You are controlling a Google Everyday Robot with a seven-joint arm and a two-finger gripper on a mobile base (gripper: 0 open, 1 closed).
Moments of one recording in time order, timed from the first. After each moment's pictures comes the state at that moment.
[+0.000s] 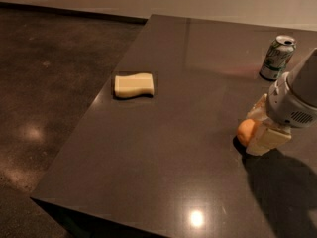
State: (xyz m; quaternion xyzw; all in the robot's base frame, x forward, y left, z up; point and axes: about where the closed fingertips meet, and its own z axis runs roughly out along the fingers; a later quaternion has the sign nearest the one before) arm 0.437 -0.221 0.851 -0.61 0.78 0.04 0.14
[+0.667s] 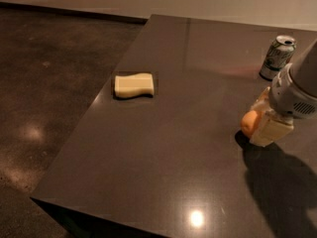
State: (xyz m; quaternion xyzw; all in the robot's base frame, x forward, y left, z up) arm 0.450 -0.231 0.863 -0.60 0.79 0.01 0.14
